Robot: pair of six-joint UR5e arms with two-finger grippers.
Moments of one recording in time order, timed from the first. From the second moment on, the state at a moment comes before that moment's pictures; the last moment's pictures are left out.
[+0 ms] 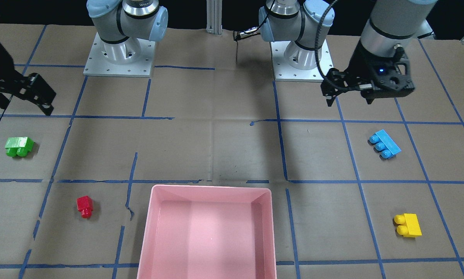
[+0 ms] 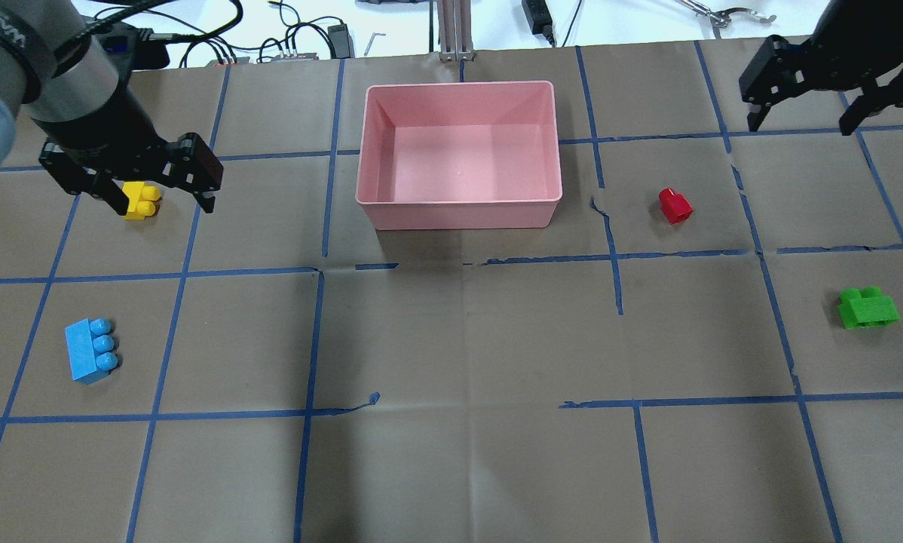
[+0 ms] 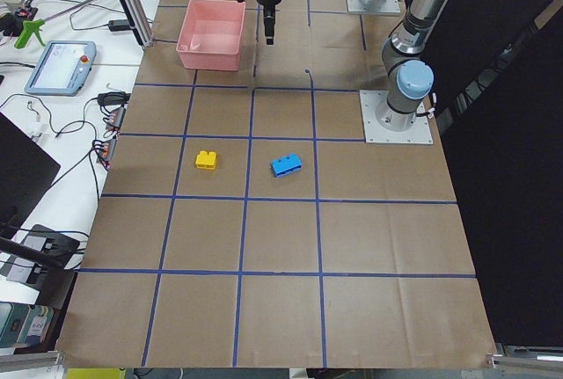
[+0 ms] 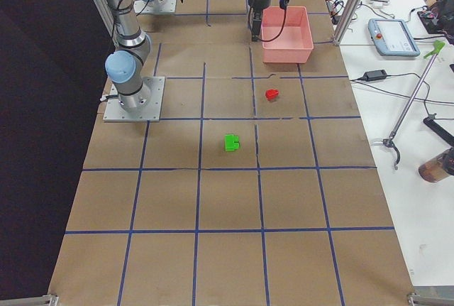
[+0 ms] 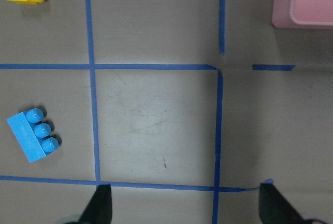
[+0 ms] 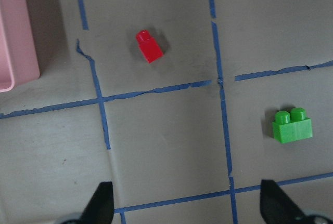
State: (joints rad) left arm -1.40 -1.52 -1.64 -1.56 1.66 0.12; right arm 1.29 -1.51 1.47 -1.53 -1.60 -0.11
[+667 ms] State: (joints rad) left arm -0.88 -1.53 -1.69 -1.56 1.64 0.44; right arm 0.93 -1.44 1.51 -1.62 -1.60 -0.52
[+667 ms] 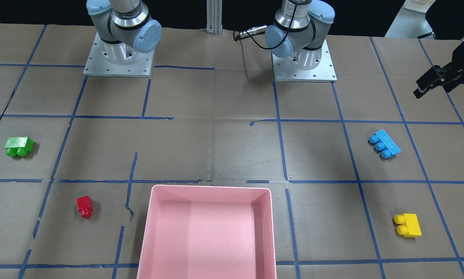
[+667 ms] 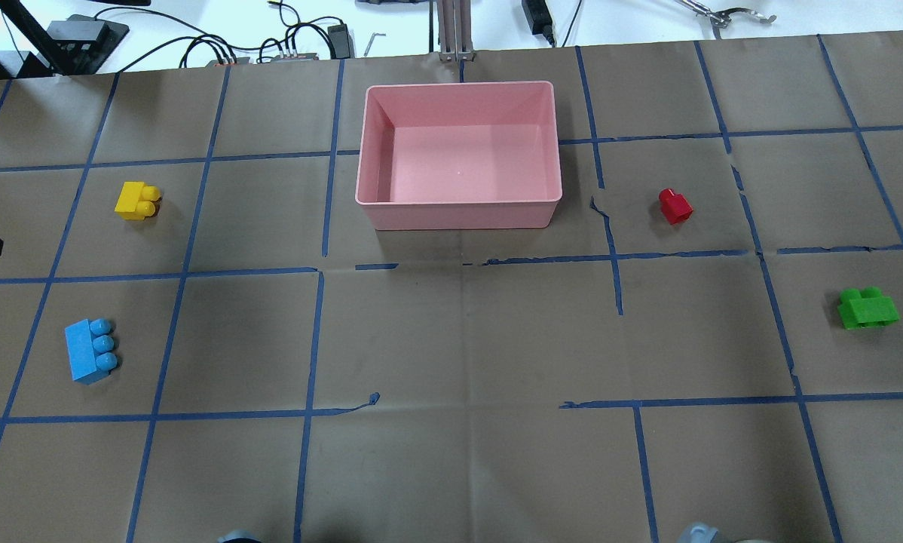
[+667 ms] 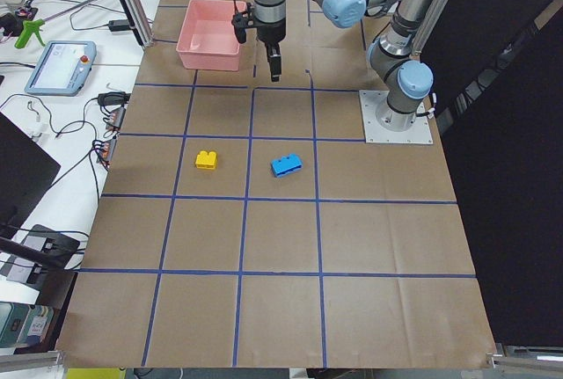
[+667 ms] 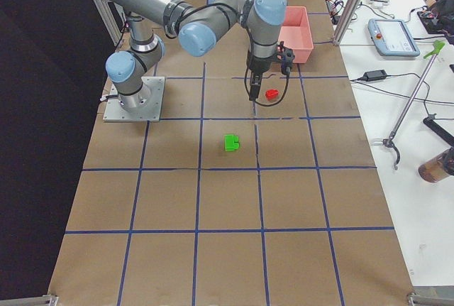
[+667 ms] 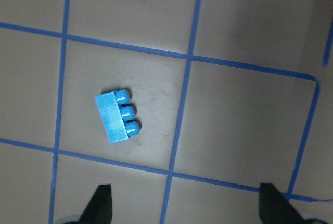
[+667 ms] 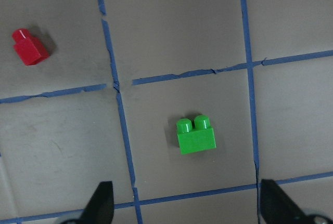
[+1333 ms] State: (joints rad) left arm -0.79 -1.70 -1.85 -1.26 1.61 0.34; right arm 0.87 -1.37 1.75 -1.92 -1.60 -0.67
